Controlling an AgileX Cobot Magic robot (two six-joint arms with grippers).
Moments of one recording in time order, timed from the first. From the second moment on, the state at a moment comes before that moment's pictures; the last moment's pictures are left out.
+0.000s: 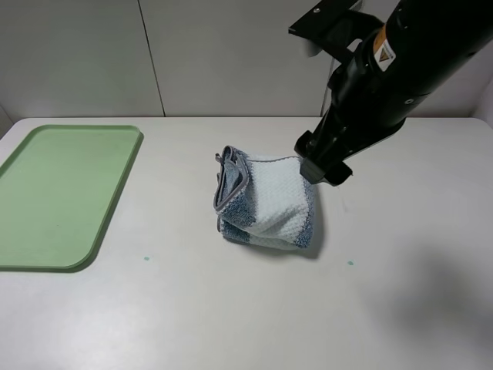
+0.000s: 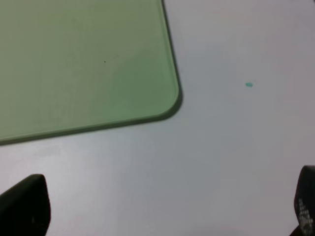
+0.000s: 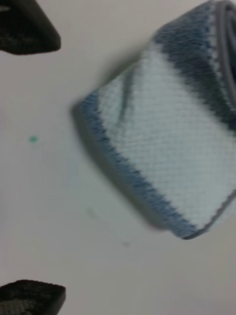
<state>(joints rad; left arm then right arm) -0.11 0.25 -0.52 0.02 1.07 0.03 0.82 1.42 -1.13 -0.27 0.96 0.09</state>
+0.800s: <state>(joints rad) -0.11 0.25 -0.52 0.02 1.07 0.03 0.70 0.97 -0.75 -0.19 1.05 0.09</state>
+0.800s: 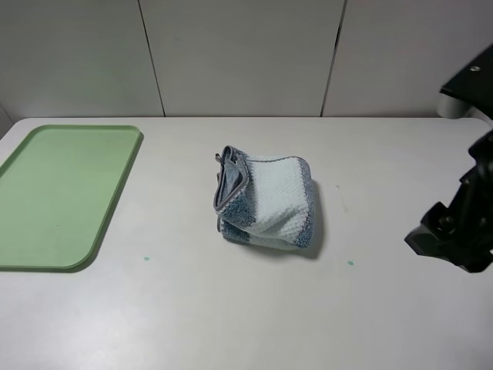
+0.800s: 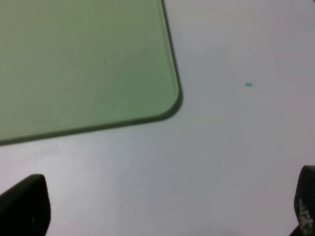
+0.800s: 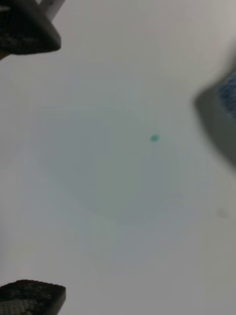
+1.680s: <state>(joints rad) -0.11 0.25 -0.52 0.02 1.07 0.03 0.32 0.42 -0.51 -0.04 1.01 0.01</state>
